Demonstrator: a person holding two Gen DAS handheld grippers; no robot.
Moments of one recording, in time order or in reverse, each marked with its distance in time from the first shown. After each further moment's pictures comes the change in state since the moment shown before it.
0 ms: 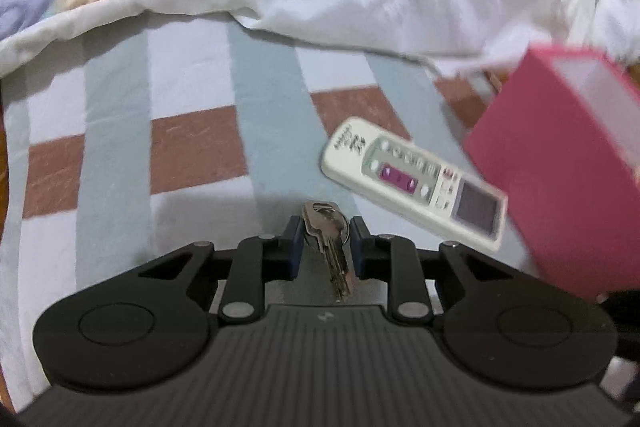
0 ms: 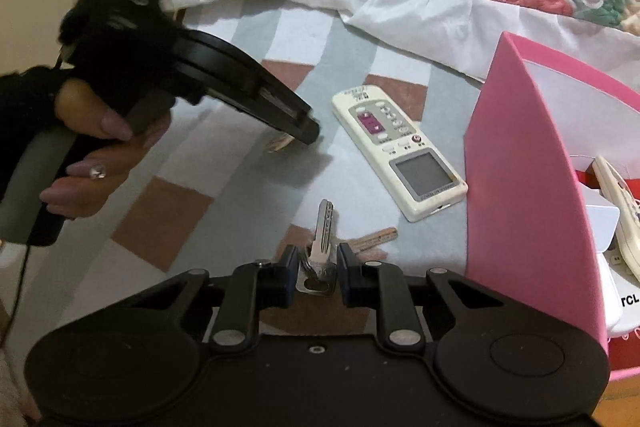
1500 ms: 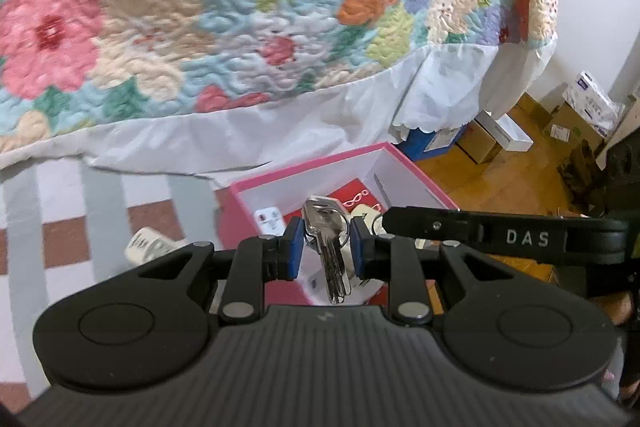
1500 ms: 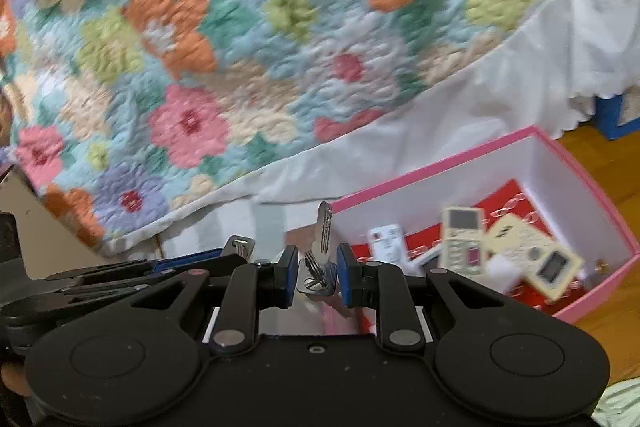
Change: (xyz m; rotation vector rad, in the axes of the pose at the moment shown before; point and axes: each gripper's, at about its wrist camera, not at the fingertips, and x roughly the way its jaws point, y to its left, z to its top) left arm -0.146 -0.156 0.041 0.090 -0.169 -0.313; right arm -0.174 -0.128 0.043 0.508 -0.253 -0.018
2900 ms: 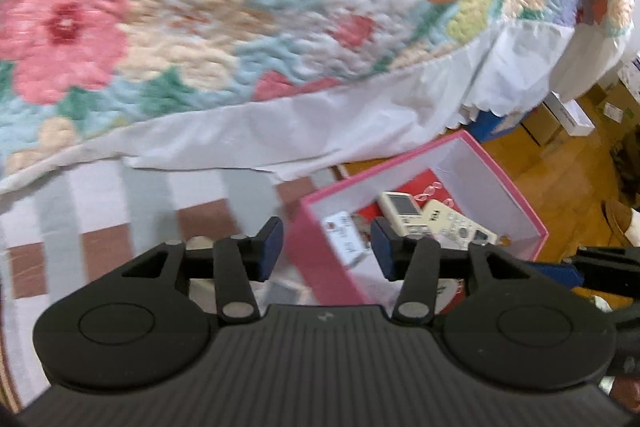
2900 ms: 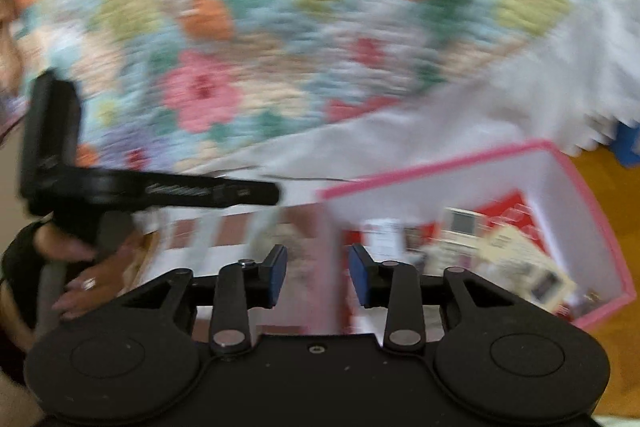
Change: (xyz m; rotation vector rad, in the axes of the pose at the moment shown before) left arm 0.039 0.052 0.047 -0.035 0.138 0.167; right arm 0.009 0.027 0.010 -0.179 0.115 0.117
